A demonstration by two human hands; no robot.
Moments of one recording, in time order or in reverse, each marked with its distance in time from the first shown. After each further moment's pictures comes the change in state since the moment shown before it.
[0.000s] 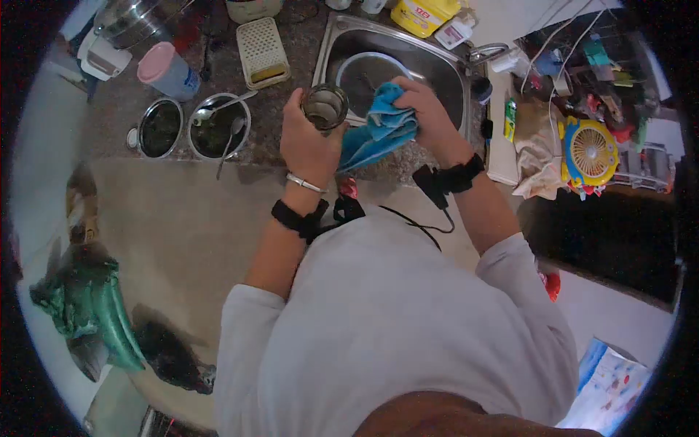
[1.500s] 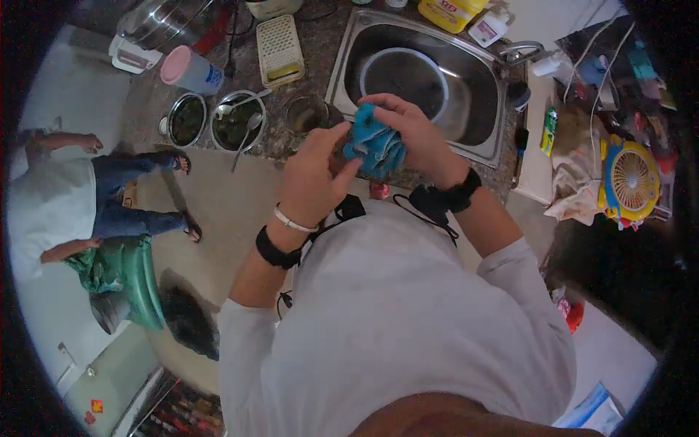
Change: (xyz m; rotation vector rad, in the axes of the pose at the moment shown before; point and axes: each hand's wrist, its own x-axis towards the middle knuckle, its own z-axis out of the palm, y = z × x) left_hand -0.012 0.061 -0.021 -0.112 -0.377 0.151; right_hand -0.004 0.020 -0.013 0.298 -0.117 0.131
